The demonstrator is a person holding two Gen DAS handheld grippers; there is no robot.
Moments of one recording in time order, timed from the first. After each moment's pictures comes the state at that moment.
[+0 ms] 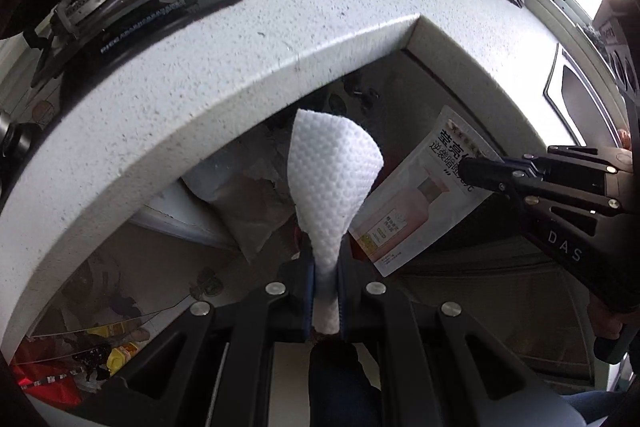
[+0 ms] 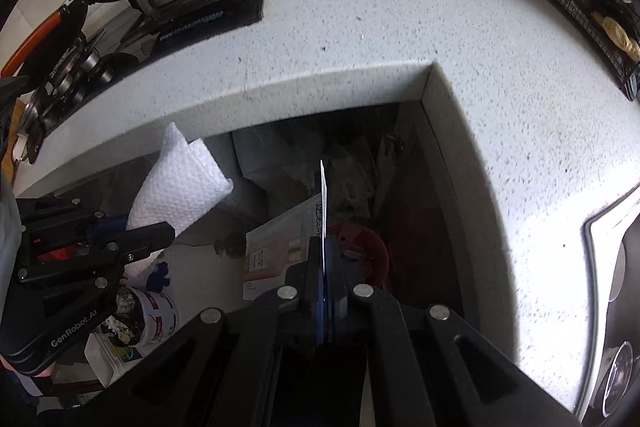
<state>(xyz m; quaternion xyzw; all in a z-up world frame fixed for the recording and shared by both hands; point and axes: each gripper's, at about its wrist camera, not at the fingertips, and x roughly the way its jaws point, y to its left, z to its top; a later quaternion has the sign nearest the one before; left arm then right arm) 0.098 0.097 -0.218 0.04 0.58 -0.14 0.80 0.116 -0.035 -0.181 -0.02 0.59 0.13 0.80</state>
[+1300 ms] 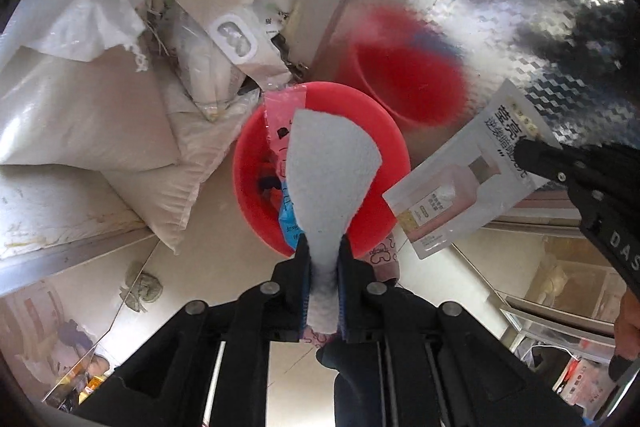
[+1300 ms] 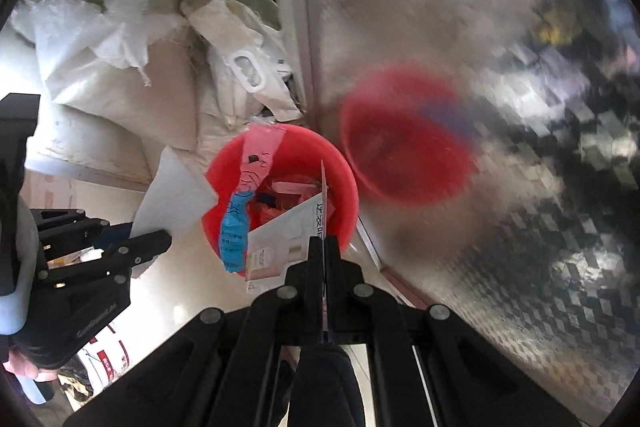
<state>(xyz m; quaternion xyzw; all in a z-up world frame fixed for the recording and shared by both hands) 0.160 0.060 -0.600 0.06 0.69 -0.23 0.68 0.129 -0.074 -0.520 0.02 0.67 -0.02 0.74</state>
